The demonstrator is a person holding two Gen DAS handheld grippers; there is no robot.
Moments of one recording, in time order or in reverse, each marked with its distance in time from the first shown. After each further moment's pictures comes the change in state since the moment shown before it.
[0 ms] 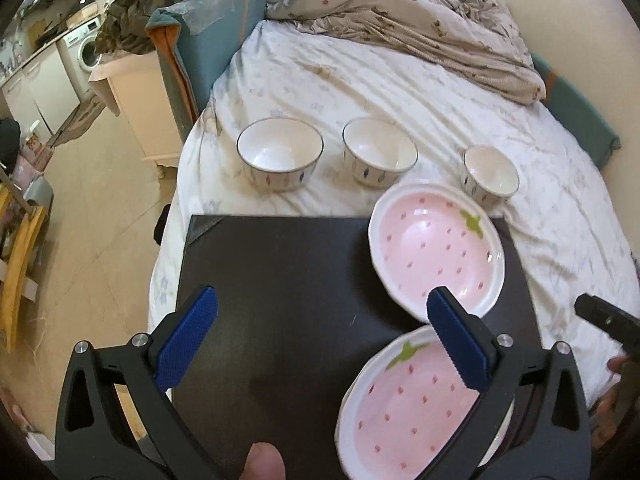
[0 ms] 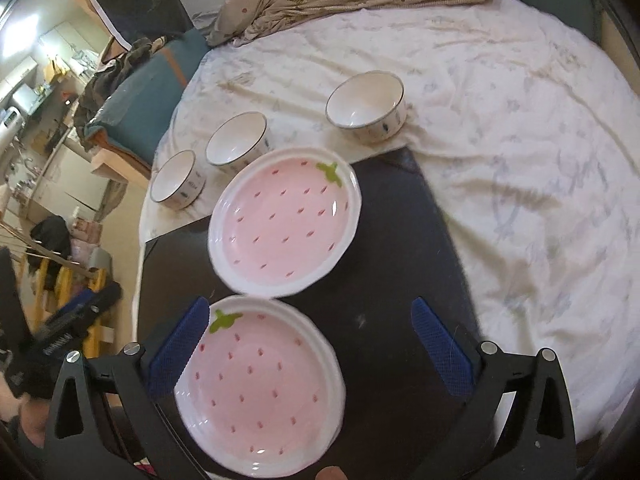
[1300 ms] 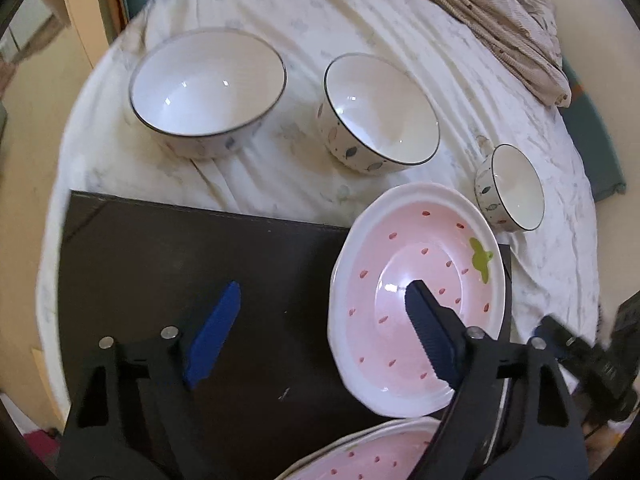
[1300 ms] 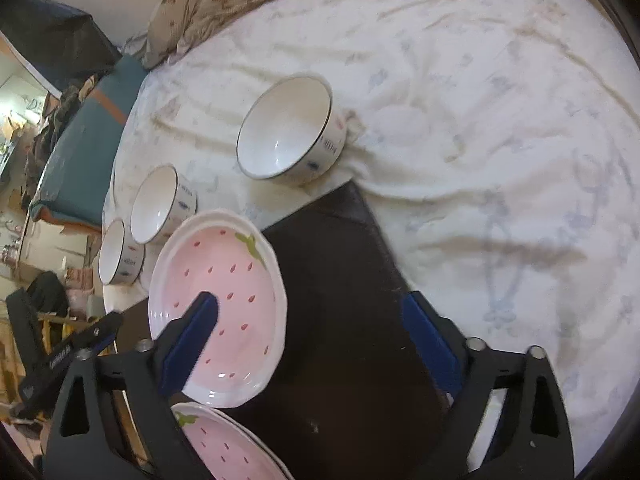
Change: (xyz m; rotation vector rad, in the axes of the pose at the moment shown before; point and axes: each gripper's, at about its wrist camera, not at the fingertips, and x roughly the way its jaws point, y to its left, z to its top) left arm 0.146 -0.016 0.049 -0.182 0.302 -0.157; right arm 0.080 -0.080 0.078 0.211 0.085 -0.002
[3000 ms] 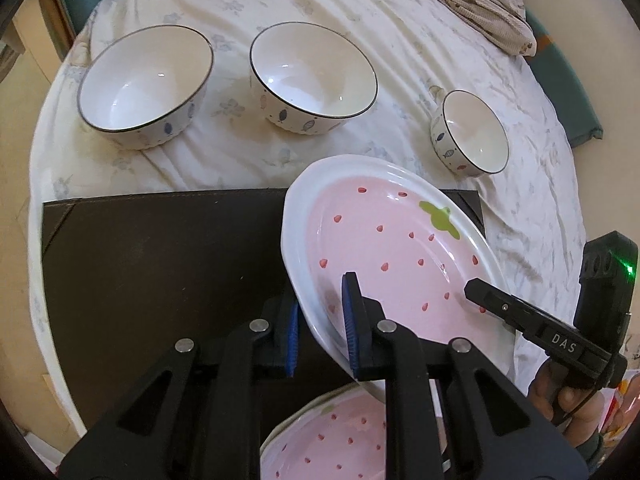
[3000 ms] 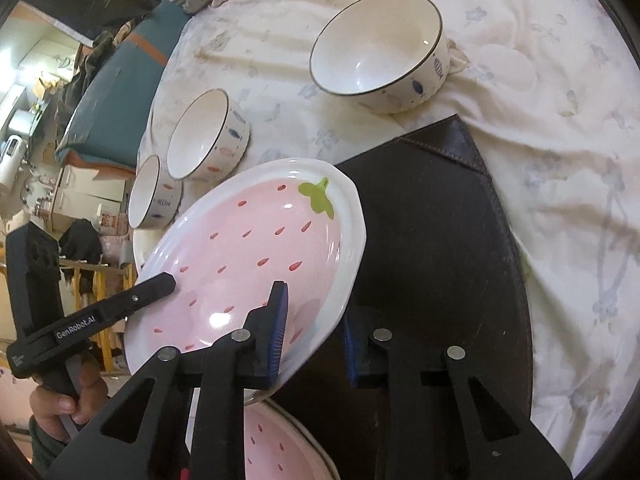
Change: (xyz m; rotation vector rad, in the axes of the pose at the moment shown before) left arm -0.013 -0.031 -0.014 0.155 0.097 -0.058; right arm 0.046 0.039 -0.016 -0.098 0.169 0.154
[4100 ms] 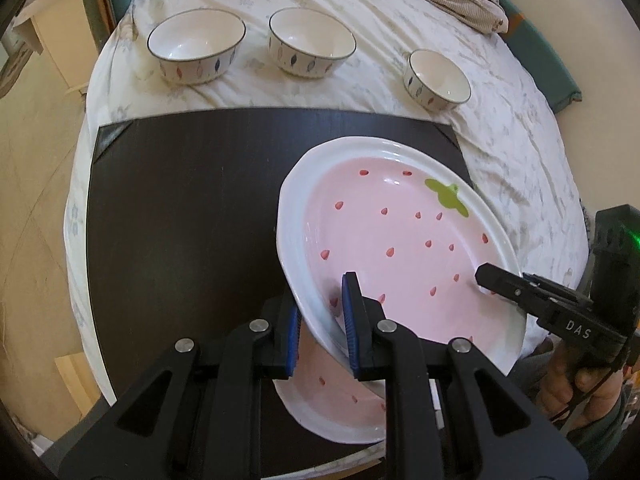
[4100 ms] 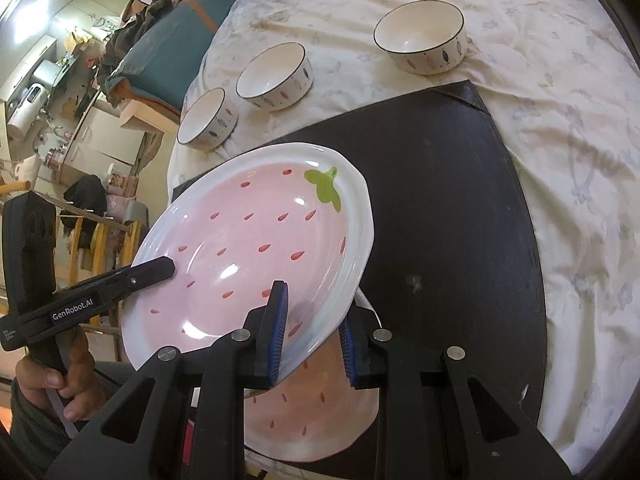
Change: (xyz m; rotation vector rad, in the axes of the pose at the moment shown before) left arm -0.056 0.008 -0.108 0.067 -0.015 0.015; right arm -0.048 0.039 -0.100 -0.148 -0.007 -0.007
